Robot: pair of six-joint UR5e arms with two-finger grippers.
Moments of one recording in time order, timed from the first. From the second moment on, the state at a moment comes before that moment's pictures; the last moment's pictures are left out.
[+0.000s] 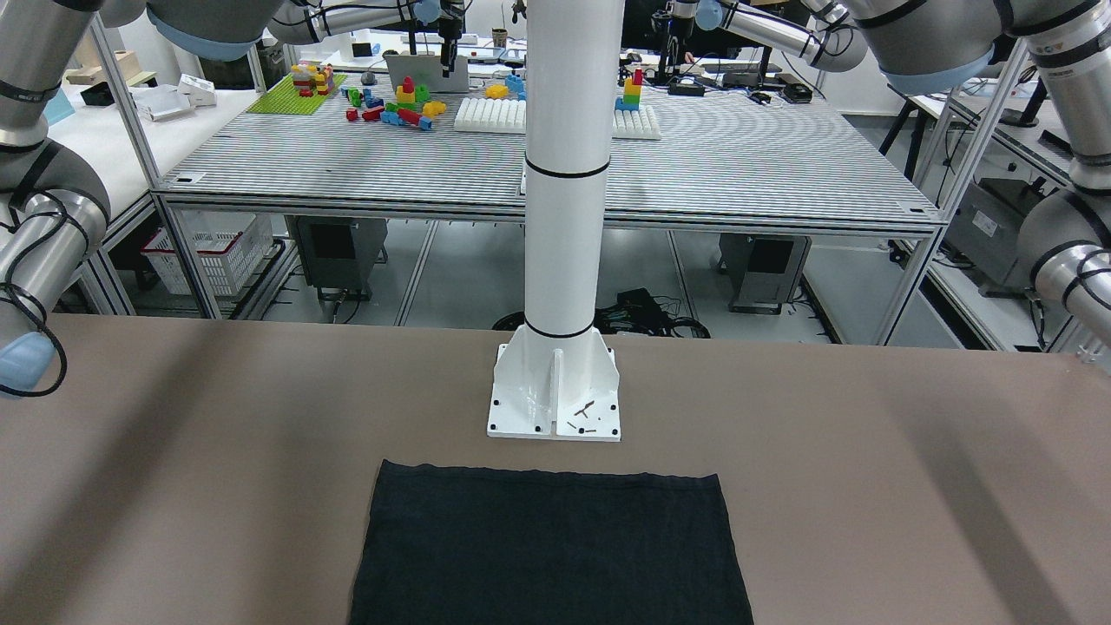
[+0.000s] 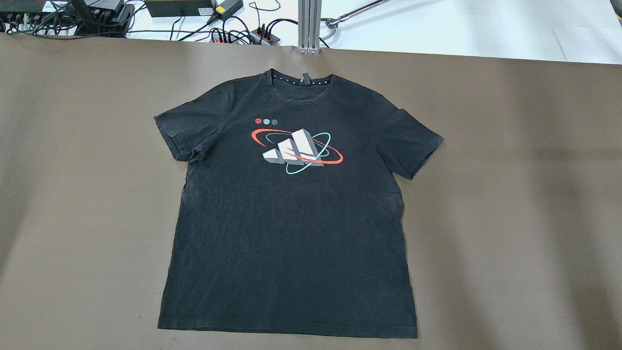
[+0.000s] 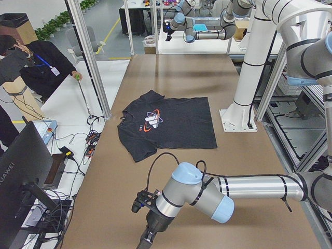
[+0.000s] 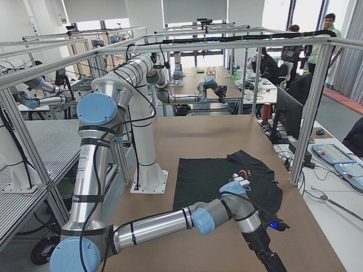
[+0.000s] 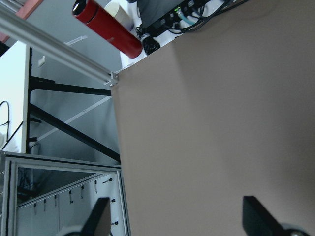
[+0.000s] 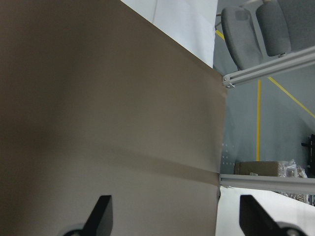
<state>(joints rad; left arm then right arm) -1.60 -1.63 -1.54 -2.15 -1.89 0.05 1.37 -1.55 1.83 -1.33 1.62 0.10</state>
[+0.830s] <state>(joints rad) -1.29 -1.96 -1.31 -2.20 -2.12 -0.36 1.08 -1.23 1.62 -1.29 1.72 0.55</state>
